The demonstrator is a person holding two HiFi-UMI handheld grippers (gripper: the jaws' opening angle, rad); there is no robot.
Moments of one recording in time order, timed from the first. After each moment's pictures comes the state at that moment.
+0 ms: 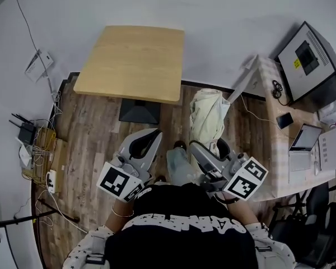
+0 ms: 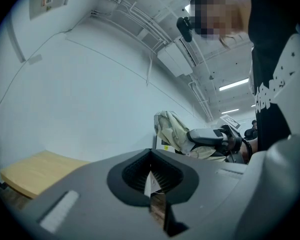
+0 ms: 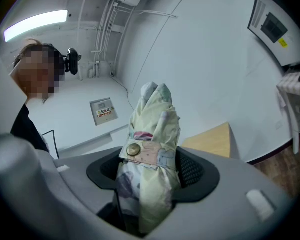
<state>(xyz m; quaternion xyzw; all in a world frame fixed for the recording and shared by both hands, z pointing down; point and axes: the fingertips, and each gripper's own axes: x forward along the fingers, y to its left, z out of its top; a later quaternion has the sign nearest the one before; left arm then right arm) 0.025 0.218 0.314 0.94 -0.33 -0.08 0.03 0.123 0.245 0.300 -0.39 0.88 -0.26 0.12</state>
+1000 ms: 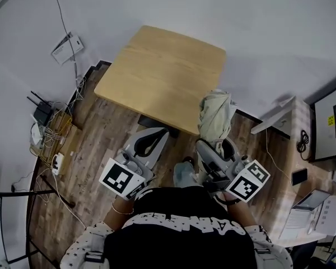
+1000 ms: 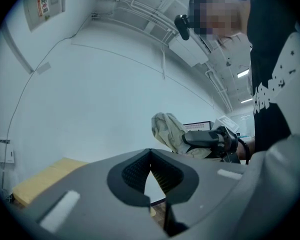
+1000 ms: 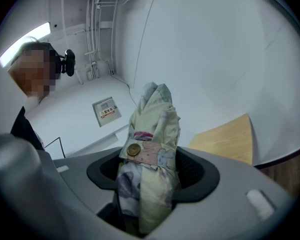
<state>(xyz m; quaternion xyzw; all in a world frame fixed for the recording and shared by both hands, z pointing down) 0.003 0.079 0.317 0.90 -0.43 -0.04 0.04 0.105 0.073 0.311 -0.30 0.90 -0.29 0.11</state>
